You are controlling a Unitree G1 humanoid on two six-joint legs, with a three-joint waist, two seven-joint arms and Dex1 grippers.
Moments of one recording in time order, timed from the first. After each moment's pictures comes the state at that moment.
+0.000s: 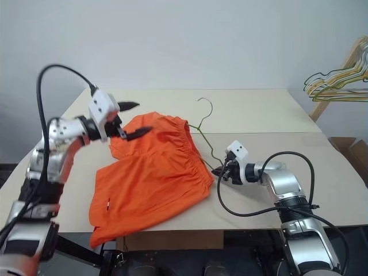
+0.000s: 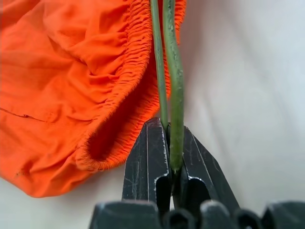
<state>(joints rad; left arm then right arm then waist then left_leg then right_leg) -0.79 0.65 -0.04 0.29 -0.24 0.16 -0.97 -0.54 -0.57 0.15 0.28 0.24 0.59 1.00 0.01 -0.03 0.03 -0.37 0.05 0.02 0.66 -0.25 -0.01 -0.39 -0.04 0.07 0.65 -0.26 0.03</state>
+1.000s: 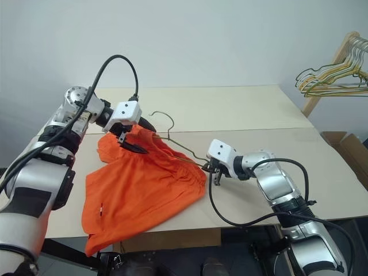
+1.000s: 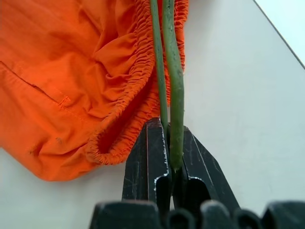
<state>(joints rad) -1.26 0.54 -0.32 1.12 0.08 -0.28 -1.61 -0.54 -0.61 0.30 -0.01 0.05 0.50 0.99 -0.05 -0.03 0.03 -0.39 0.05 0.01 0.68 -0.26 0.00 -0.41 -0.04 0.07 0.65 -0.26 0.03</state>
